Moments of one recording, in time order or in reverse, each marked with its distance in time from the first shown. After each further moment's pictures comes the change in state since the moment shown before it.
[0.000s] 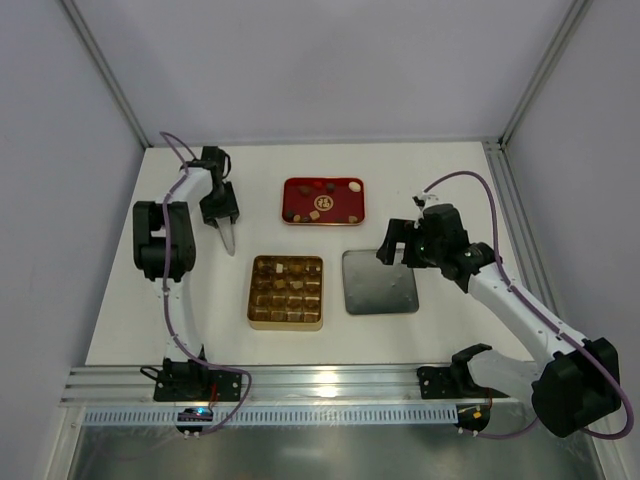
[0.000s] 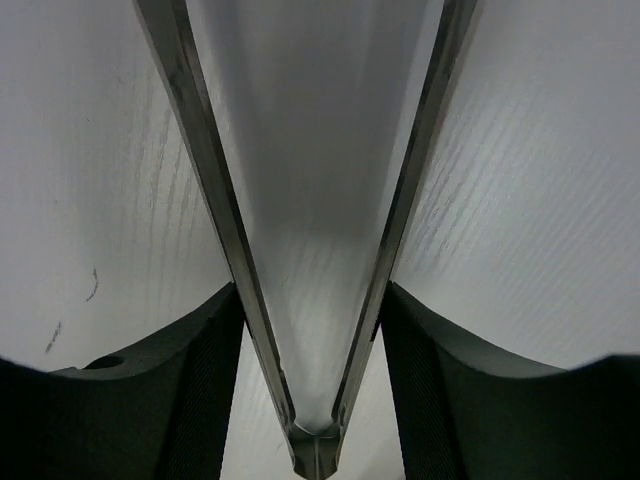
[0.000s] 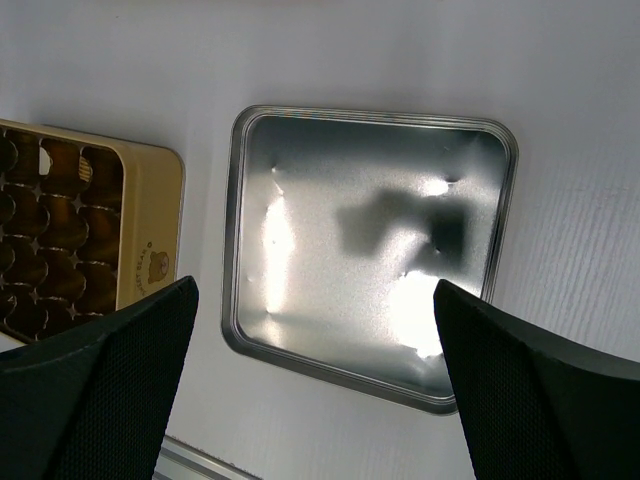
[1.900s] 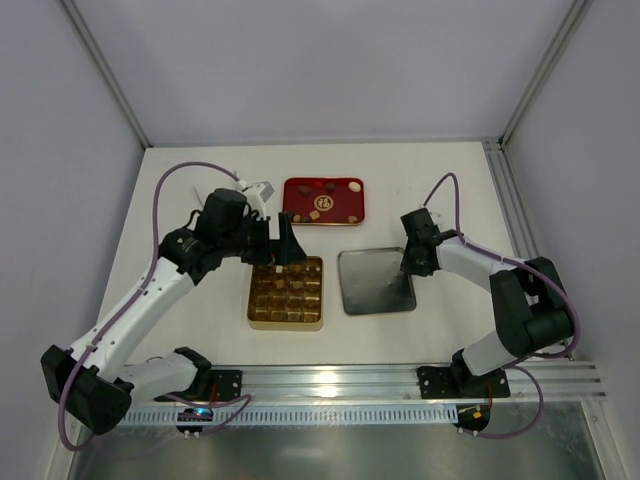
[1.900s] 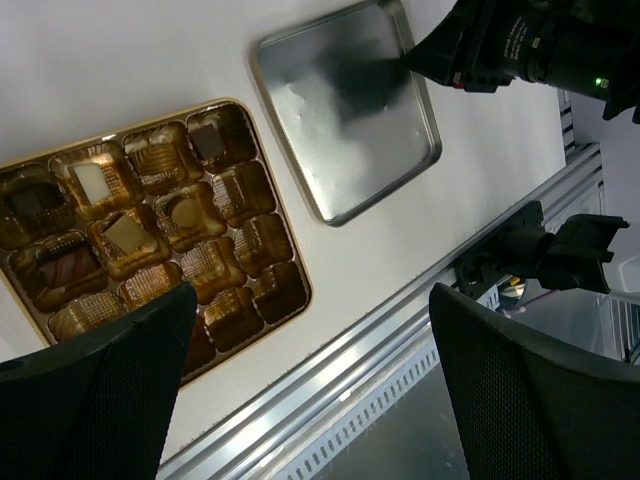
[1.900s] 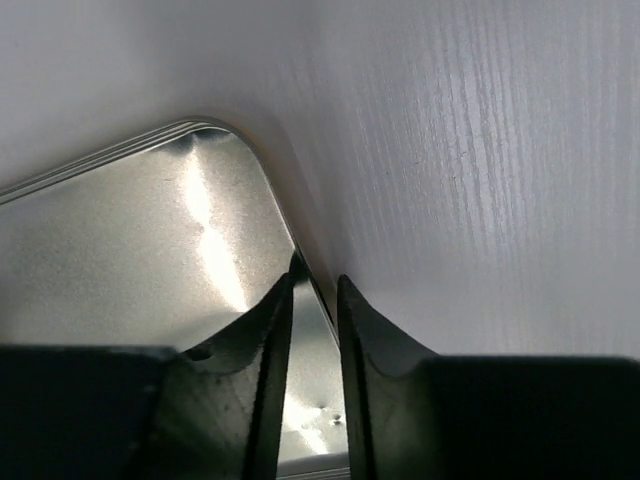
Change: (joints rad) left arm -0.483 -1.041 -0.581 0.099 0.428 -0.157; right arm -0.037 0.412 -0.023 0.046 0.294 0.181
